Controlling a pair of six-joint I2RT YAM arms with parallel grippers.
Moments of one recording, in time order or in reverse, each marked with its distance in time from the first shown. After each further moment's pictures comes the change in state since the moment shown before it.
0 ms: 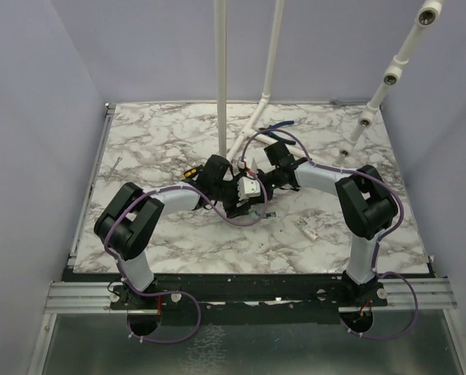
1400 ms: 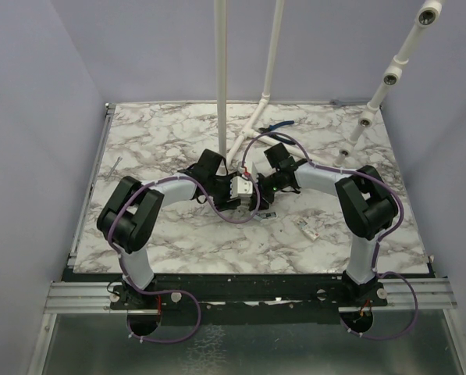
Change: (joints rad) left arm 0.089 0.050 0.083 -0.211 0.003 0.283; right arm 0.002 -0.006 -0.018 -0.037 -0.029 -0.076
